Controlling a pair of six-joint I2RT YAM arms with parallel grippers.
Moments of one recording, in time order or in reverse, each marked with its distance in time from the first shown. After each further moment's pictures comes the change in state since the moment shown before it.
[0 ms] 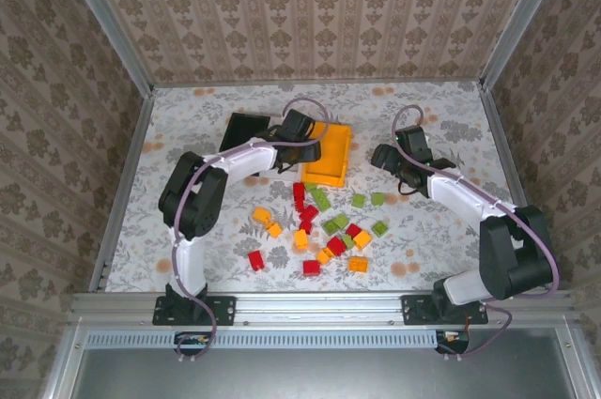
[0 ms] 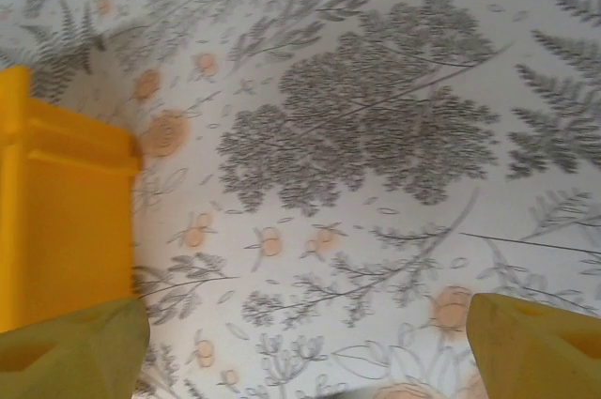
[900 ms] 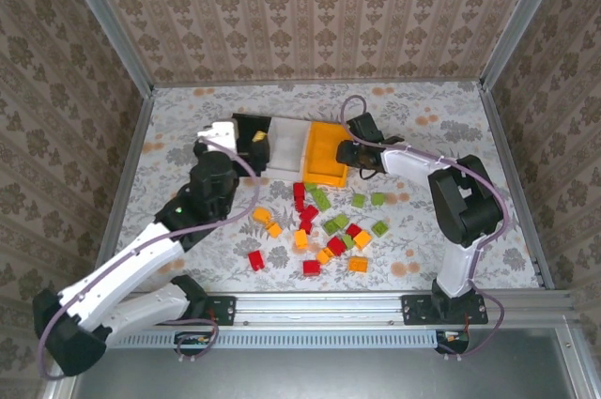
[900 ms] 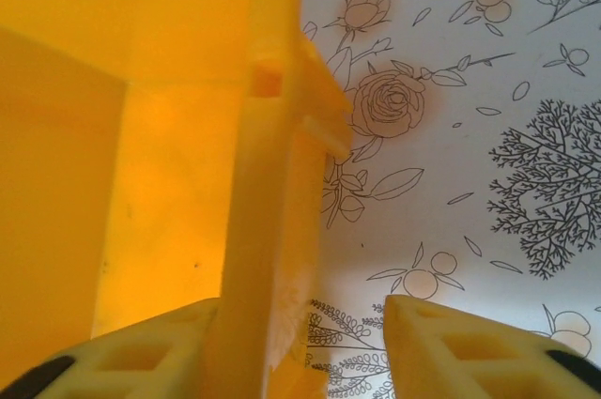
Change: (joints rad) left arm -0.097 -1.083 -0.593 0.214 -0.520 0.314; right arm 0.151 0.420 0.347 -0.017 -0.066 -0.063
